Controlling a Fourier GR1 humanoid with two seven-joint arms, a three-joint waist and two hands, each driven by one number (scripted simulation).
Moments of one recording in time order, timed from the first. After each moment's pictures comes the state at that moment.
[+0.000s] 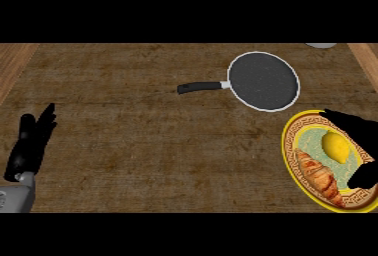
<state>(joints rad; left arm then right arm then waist) -0.12 0.42 0.03 -1.30 0.00 0.15 0.24 -0.16 -0.65 0.04 -1.43 0.79 0.46 -0.05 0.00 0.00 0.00</state>
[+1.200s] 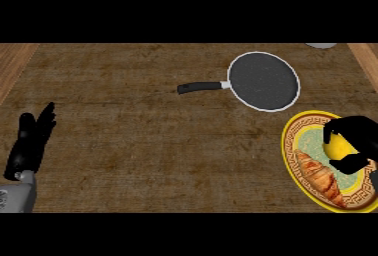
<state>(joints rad) -0.13 0.36 0.13 -1.30 -0.08 0.08 0.24 -0.25 -0.56 0.02 -1.20 1.05 0.29 -0.20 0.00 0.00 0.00</state>
